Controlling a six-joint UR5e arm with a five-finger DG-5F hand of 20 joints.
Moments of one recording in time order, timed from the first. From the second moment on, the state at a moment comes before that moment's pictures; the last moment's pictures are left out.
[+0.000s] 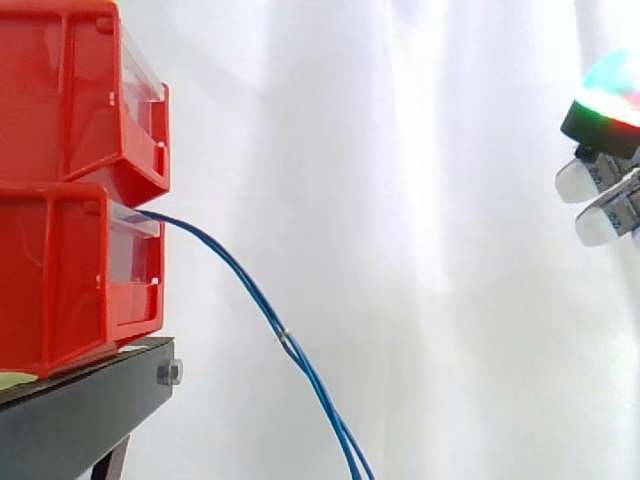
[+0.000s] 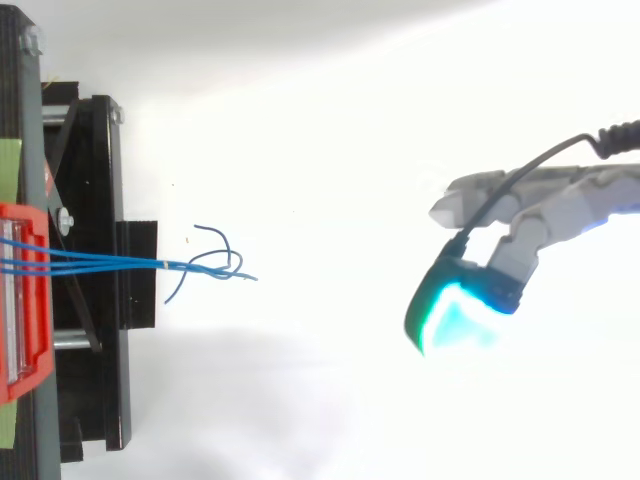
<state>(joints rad) 0.11 -1.87 -1.39 -3.29 -1.50 -0.16</state>
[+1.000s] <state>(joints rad) 0.10 -2.05 -1.39 -2.92 -1.51 -0.14</state>
